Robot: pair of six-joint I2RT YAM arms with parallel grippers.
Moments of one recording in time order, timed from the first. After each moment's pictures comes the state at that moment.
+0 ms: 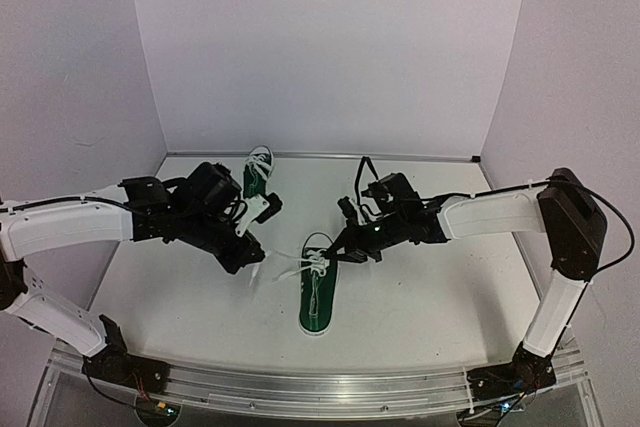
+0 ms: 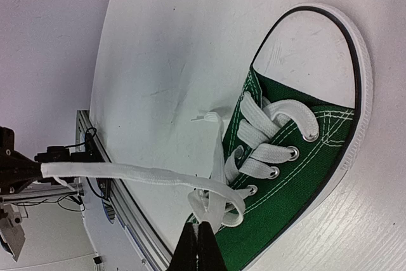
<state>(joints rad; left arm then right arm) -0.93 1.33 1.04 -0.61 0.07 -0.10 0.77 1.81 1.10 -0.06 -0.54 0.73</state>
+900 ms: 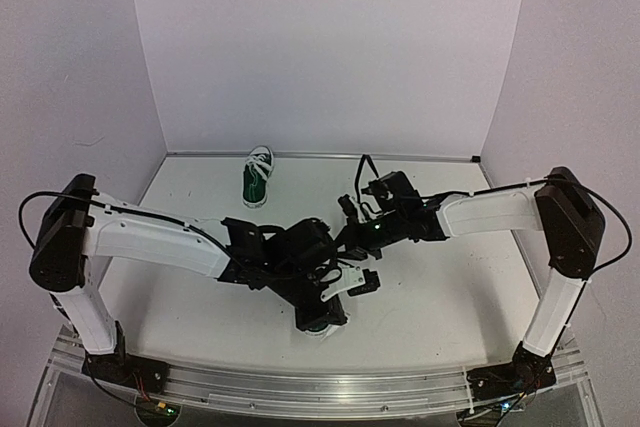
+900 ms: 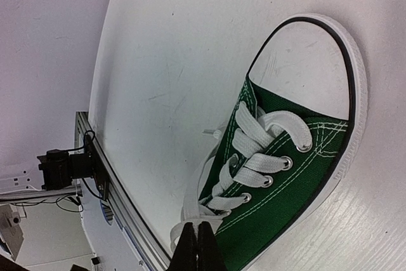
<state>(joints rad) -1.25 1.77 1.22 -0.37 0.29 0.11 0.75 1.82 1.11 -0.06 -0.55 0.71</state>
